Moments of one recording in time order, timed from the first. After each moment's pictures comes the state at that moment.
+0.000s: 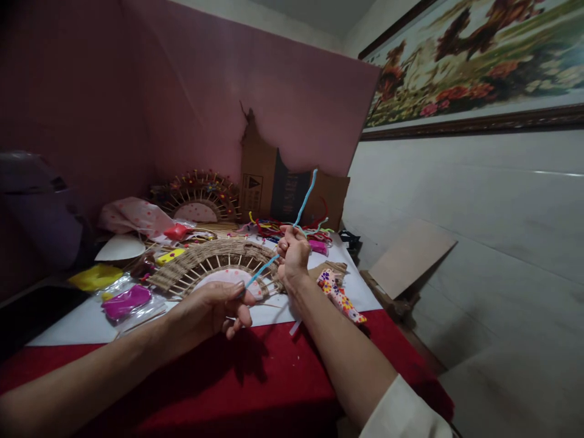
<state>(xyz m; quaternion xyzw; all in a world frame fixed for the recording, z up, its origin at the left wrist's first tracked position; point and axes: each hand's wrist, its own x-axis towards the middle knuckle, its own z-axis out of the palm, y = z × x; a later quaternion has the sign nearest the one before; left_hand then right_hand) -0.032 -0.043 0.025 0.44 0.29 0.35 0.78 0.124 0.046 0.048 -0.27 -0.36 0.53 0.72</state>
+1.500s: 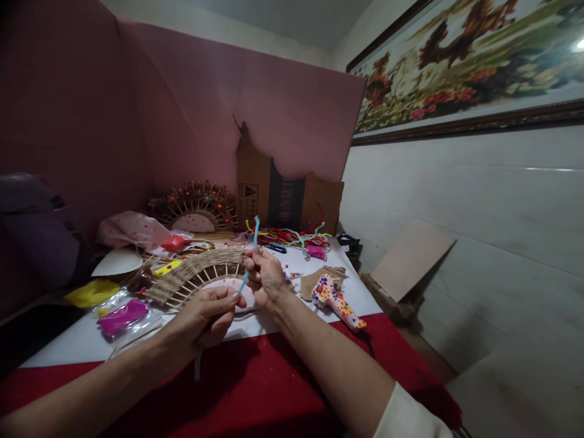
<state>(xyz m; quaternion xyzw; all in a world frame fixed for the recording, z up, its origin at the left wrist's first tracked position) -0.028 -0.043 0.028 0.48 0.34 0.41 0.70 0.095 0.019 0.044 -0.25 -0.35 0.70 0.56</state>
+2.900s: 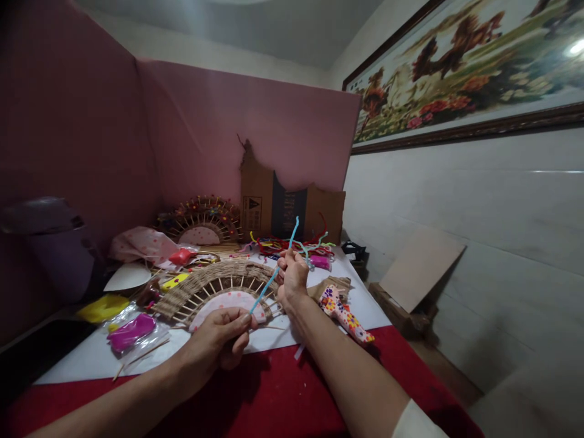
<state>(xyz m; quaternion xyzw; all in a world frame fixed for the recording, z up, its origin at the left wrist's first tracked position) -0.017 -0.048 0.013 0.48 0.33 0.42 0.69 0.117 0.047 0.044 -0.28 -0.31 0.55 0.72</state>
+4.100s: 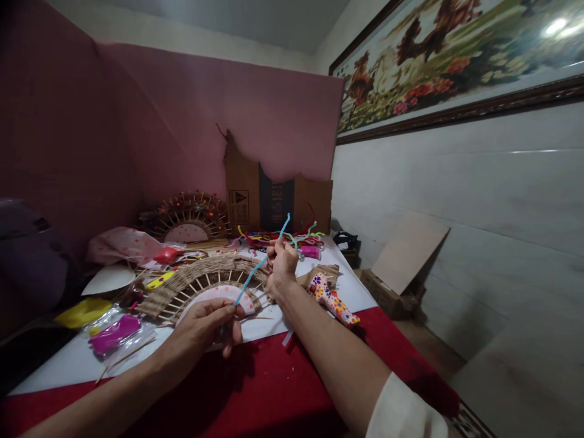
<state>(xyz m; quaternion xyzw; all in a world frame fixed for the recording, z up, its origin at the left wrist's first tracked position) -0.019 -0.050 0.026 0.57 0.38 0.40 0.61 0.123 0.047 0.050 -0.29 -0.28 0.54 0.74</state>
